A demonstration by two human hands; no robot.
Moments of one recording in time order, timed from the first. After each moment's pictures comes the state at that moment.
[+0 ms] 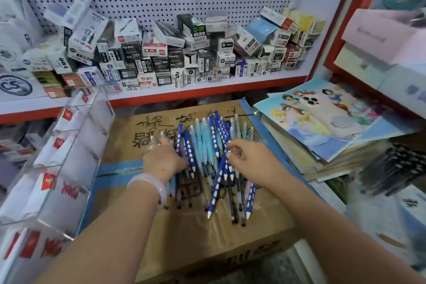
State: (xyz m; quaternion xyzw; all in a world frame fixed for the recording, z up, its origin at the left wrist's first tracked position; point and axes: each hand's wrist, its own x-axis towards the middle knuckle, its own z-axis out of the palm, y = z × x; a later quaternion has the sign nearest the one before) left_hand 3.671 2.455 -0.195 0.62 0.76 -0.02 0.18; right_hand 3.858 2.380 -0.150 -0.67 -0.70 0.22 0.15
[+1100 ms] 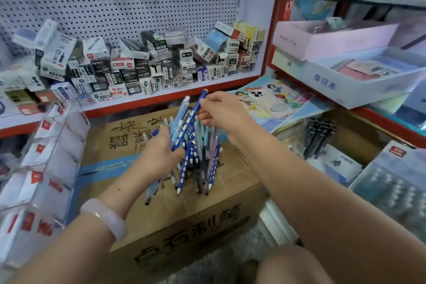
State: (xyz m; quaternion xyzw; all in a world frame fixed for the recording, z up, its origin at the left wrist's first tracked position) left_hand 3.714 2.334 -0.101 0.74 0.59 0.18 0.27; right_hand 3.860 2.329 -0.057 -0.59 -0.46 0.41 0.51
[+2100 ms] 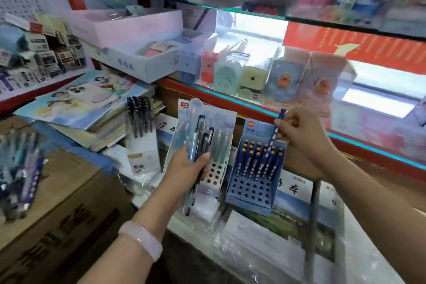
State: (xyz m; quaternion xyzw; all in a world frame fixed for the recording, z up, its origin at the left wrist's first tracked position) left_hand 3.978 2.095 -0.129 0.71 0.31 0.16 0.61; right_hand 4.158 1.932 -0.083 -0.84 -0.26 0.02 0.48
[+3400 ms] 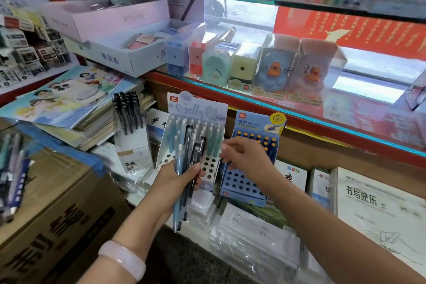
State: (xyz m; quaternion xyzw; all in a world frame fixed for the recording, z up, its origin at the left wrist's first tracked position) left_hand 3.960 2.086 -0.145 0.59 0.28 0.14 0.74; right_hand 4.087 1.968 -0.129 -0.80 -0.29 0.20 0.49
